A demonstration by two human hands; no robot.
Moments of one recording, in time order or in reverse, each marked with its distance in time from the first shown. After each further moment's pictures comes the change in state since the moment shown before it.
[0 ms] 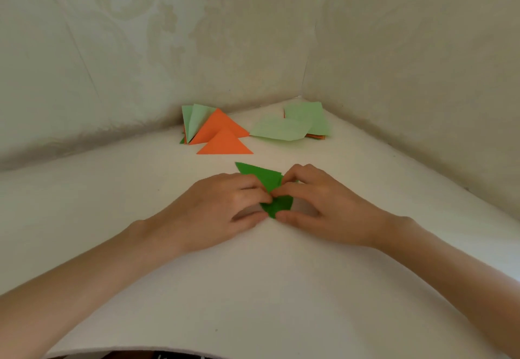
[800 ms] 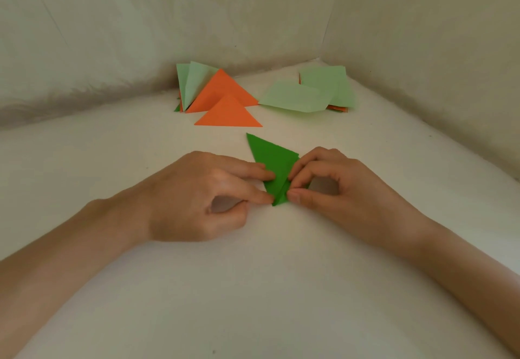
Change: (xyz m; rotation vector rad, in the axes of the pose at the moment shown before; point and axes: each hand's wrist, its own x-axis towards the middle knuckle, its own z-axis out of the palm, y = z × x) left_hand -0.013 -0.019 -0.006 -0.259 -0.016 0.028; right_hand 0.005 -0.007 0.007 0.450 0.064 0.280
